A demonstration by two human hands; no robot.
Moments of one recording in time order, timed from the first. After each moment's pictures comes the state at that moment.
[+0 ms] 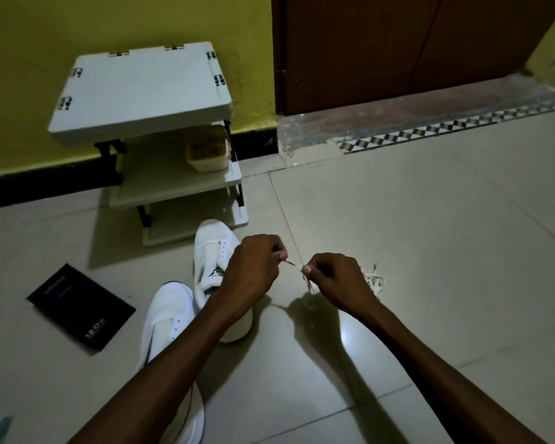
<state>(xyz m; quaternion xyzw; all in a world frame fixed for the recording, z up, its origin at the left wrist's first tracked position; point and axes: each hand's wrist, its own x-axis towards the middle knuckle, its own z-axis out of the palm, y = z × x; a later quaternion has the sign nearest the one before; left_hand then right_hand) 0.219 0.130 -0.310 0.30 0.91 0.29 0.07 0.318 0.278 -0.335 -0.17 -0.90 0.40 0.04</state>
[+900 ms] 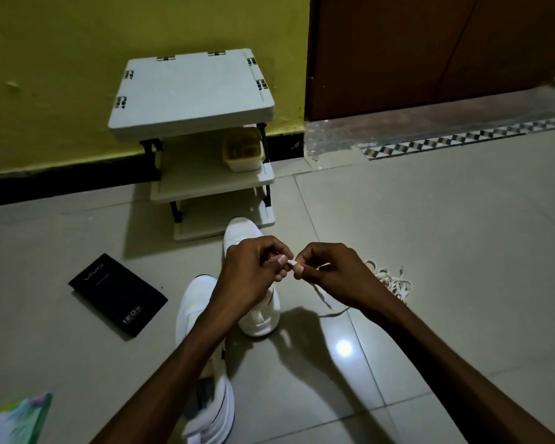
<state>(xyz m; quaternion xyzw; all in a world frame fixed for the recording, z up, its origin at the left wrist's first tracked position) 0.238 0.060 -0.267 0.20 0.83 0.49 0.14 0.304 0.222 -0.282 -0.08 -0.85 0.51 0.00</state>
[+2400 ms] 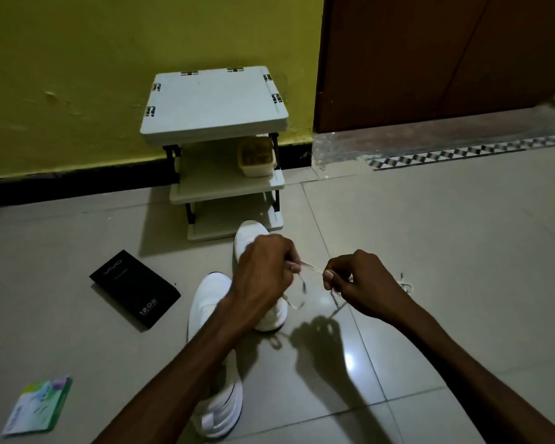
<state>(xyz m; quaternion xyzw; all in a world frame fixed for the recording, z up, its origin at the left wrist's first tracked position) 0.246 0.059 -0.252 0.25 0.91 0.32 0.08 0.332 0.233 -0.276 -0.05 -0.95 0.30 0.02</state>
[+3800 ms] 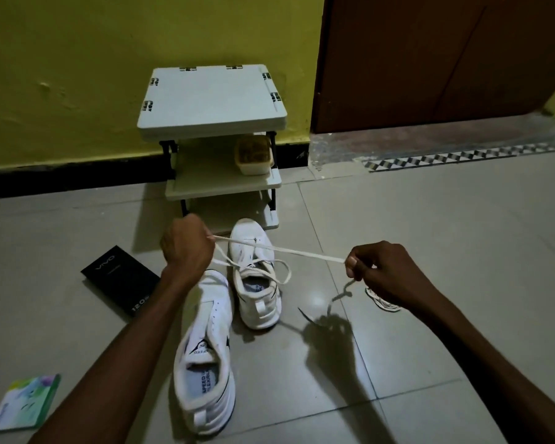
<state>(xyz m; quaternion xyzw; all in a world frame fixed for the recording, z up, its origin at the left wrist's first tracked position) 0.174 -0.001 -0.266 0.02 0.98 0.19 -0.04 0.345 0.262 -0.251 -0.11 -0.95 0.30 0.02</state>
